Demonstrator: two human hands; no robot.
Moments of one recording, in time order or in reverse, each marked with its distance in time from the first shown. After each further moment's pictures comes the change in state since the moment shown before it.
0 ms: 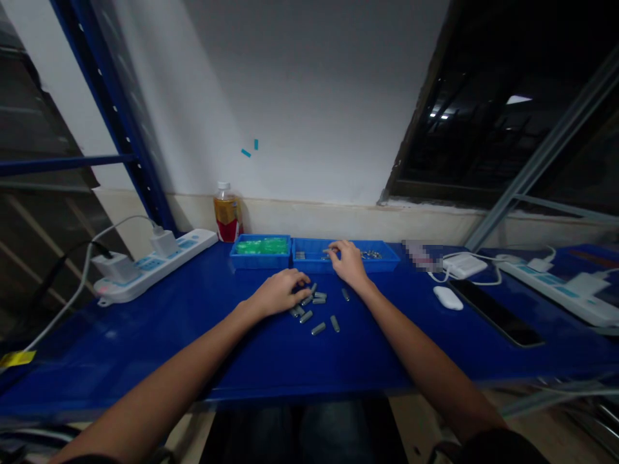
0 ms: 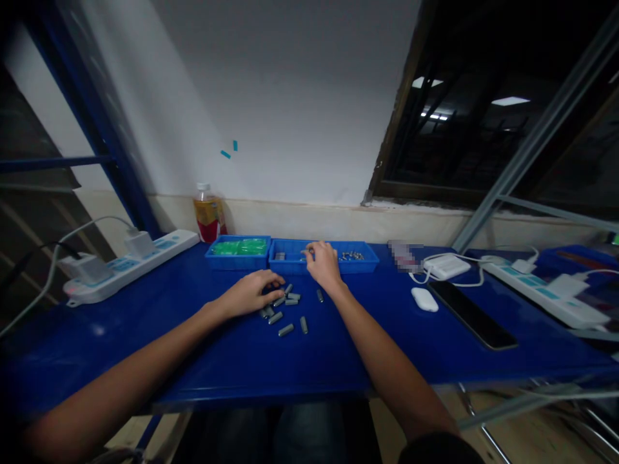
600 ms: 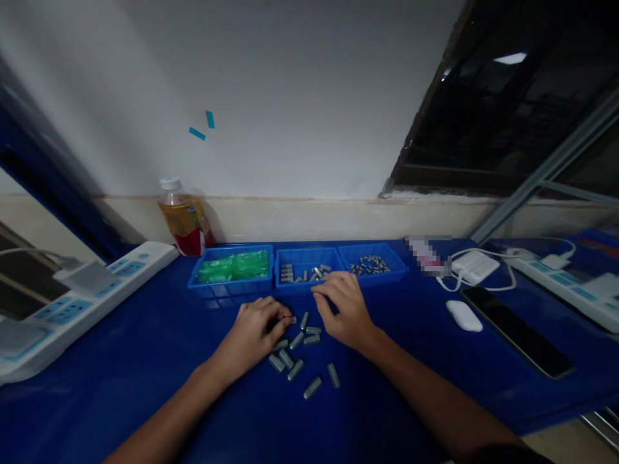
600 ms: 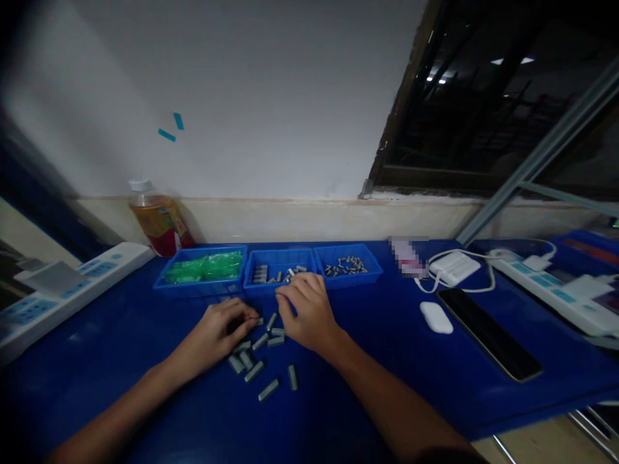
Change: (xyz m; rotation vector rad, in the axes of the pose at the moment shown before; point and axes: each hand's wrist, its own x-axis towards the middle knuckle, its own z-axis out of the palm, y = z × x) left_hand 0.002 -0.014 -0.001 -0.199 -0.053 -0.198; right_hand -0.033 -0.026 -0.013 0.203 0.092 -0.292
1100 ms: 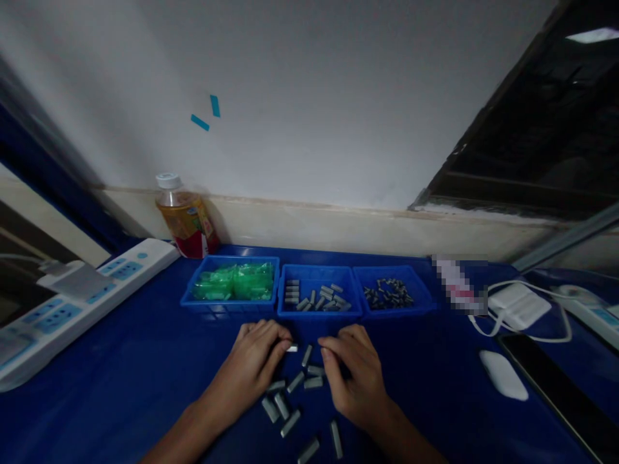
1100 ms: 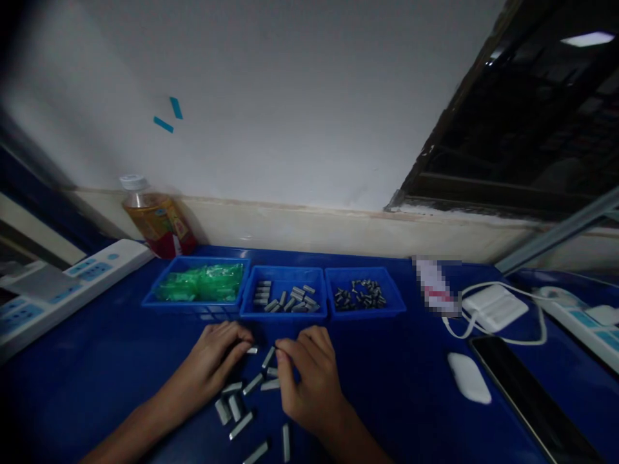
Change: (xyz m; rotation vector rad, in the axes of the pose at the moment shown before) left_hand 0.003 0.001 0.004 -0.087 0.005 -0.116; right_hand -0.018 -0.007 0.001 0.173 -0.079 0.144
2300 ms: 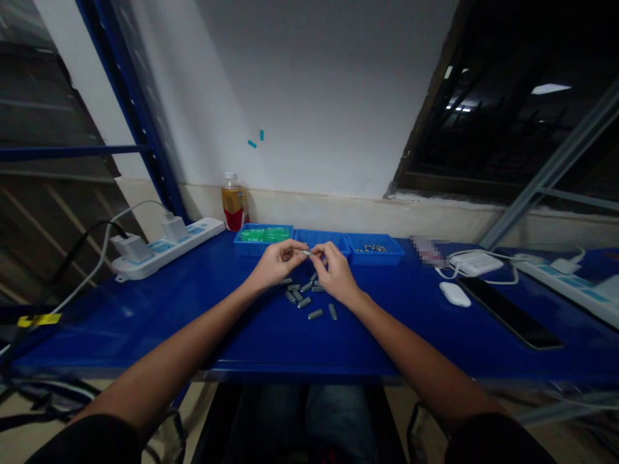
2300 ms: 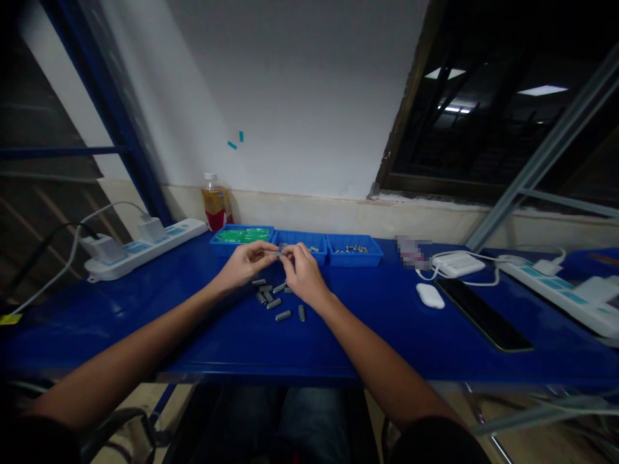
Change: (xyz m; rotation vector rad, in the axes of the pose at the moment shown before) left_hand -0.008 0.029 -0.005 -0.560 0.284 0.237; right_hand 0.012 -0.018 0.013 0.072 0.041 -0.135
